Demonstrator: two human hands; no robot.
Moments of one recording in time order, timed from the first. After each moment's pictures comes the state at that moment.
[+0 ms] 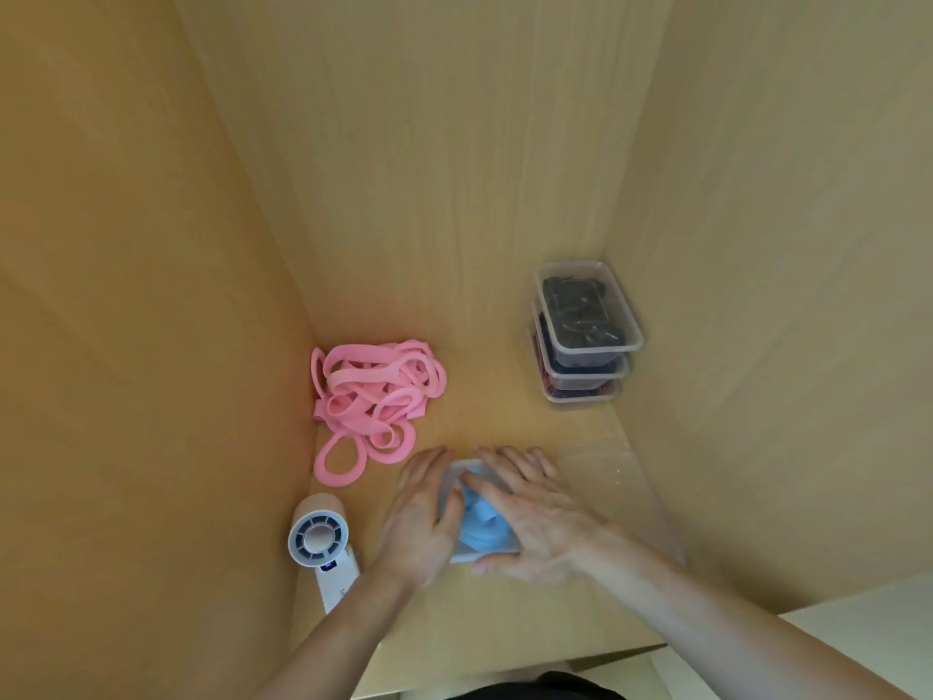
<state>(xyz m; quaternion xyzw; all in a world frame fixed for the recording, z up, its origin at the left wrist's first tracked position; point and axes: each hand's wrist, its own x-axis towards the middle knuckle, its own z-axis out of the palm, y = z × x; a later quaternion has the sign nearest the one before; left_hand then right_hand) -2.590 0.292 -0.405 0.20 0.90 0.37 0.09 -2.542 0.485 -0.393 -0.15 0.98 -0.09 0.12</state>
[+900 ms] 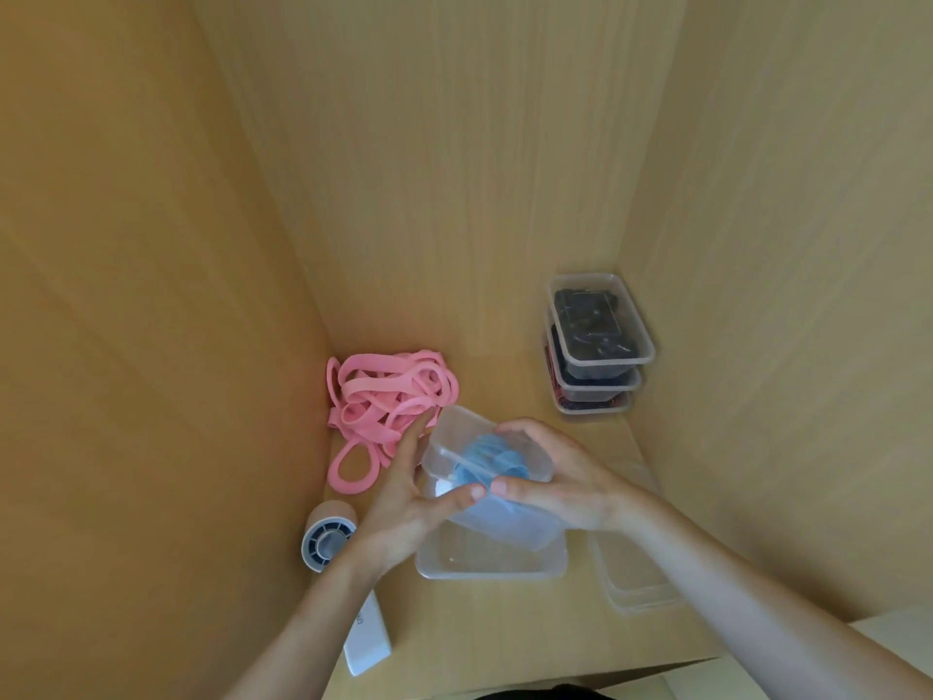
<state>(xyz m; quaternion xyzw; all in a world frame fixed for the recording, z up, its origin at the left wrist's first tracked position) -2.603 0.277 -0.346 0.15 0.73 0.63 0.21 -2.556 0.507 -0.332 0.00 0.88 -0.47 0.10</state>
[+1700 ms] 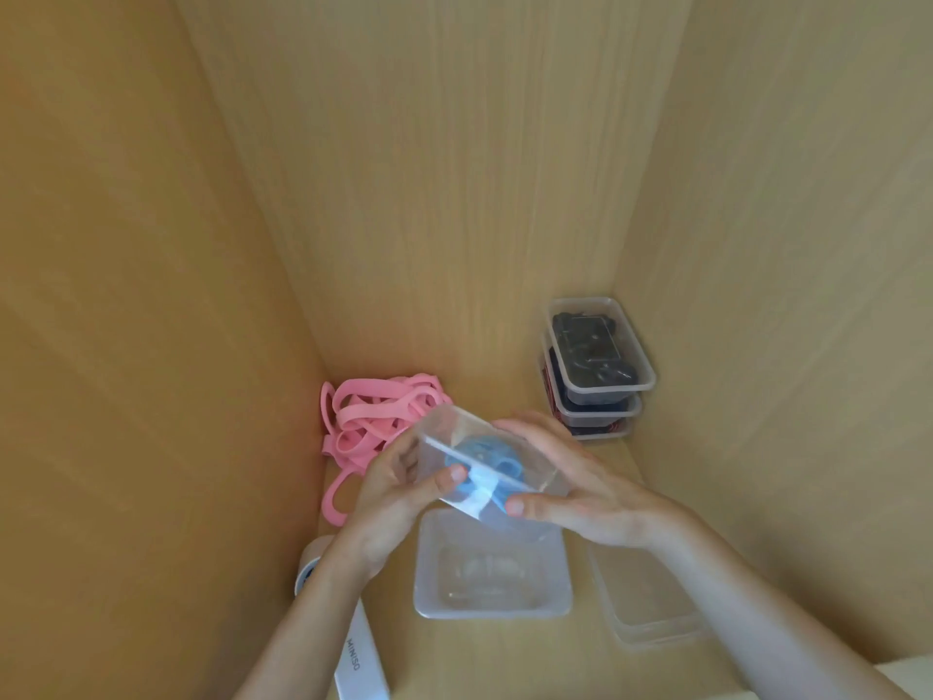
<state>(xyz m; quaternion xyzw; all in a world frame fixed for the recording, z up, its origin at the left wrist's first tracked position) -2.631 0.280 -0.315 0.17 0.66 0.71 0.20 -2.560 0.514 -0.284 -0.07 0.89 -0.44 0.11</state>
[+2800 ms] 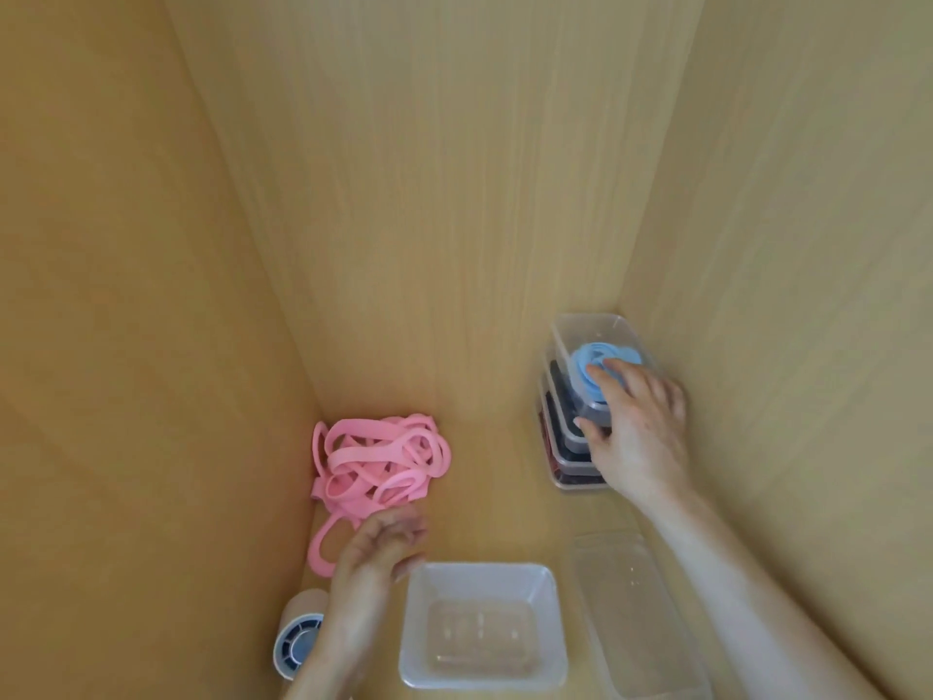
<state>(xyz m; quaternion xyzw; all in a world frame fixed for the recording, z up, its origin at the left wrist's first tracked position) -2.619 0.277 -0.338 -0.06 0.65 0.74 0.13 -2.619 0.574 -0.275 0.14 0.95 -0.08 -0.27</state>
